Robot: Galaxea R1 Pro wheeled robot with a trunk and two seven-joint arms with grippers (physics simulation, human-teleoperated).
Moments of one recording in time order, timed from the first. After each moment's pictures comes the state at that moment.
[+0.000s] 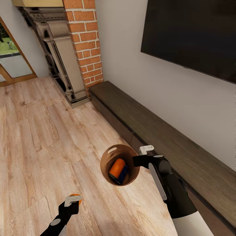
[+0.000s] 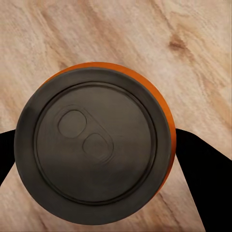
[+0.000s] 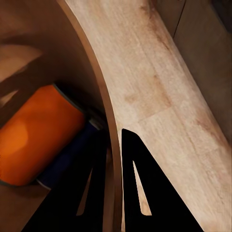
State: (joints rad) left arm -0.42 0.04 0.05 -0.41 0.04 -0.18 0.01; right arm -0.56 0.07 0.23 -1.45 -0.09 1.00 -0.01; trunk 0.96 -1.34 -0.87
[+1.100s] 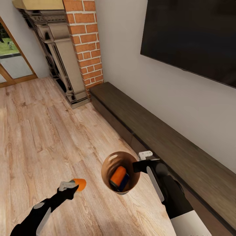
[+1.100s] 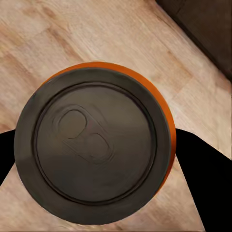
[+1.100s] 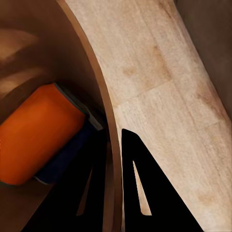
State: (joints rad) left arm -0.42 0.17 0.11 -0.67 0.07 -0.02 -0.49; right arm -0.56 0.07 0.23 -1.33 -0.09 1.00 -0.01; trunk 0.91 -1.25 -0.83
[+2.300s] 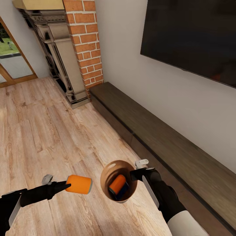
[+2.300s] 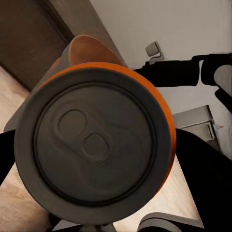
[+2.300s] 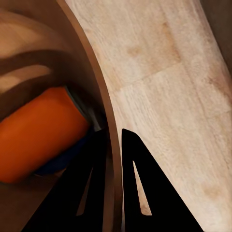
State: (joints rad) left arm -0.42 0.32 0.31 -0.89 0.08 0.47 -1.57; right arm -0.56 0.07 0.28 -1.08 -0.09 0.80 -0.01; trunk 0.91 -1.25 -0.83
